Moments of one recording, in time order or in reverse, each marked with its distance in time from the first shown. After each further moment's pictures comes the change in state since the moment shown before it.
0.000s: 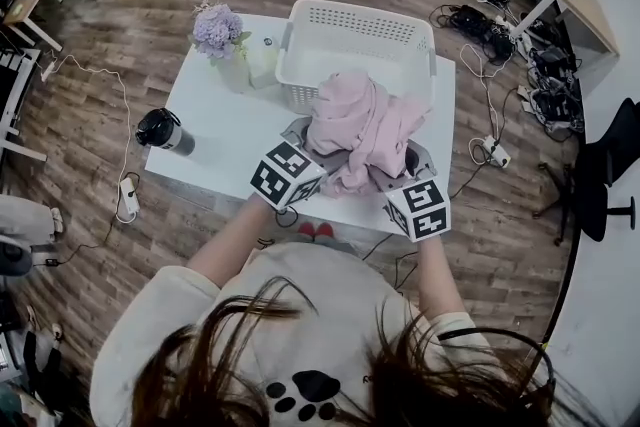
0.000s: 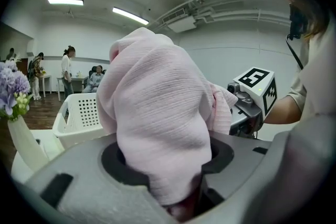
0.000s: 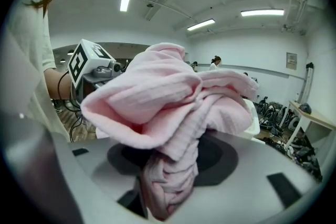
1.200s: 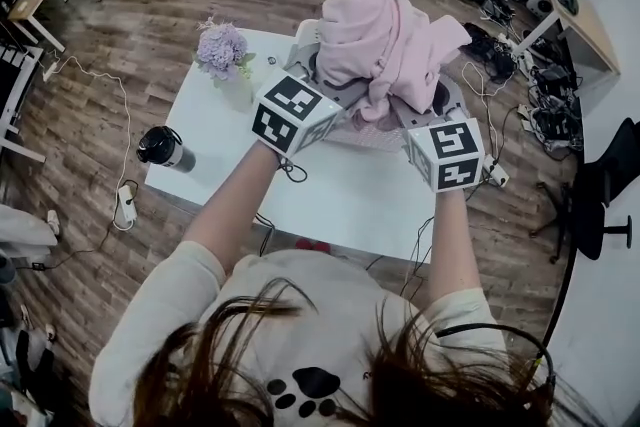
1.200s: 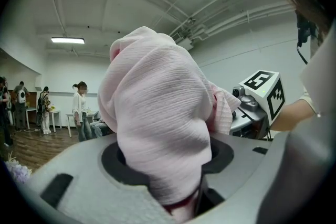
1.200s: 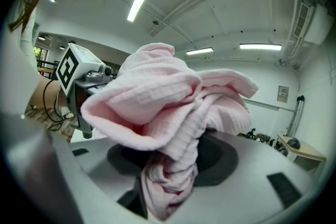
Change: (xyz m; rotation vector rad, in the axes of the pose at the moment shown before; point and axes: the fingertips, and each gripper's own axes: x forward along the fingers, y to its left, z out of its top) left arm 0.000 0.089 0.174 0.174 -0.275 0.146; right arm 0.020 -0.099 0.170 -0.153 -0.226 -0.154
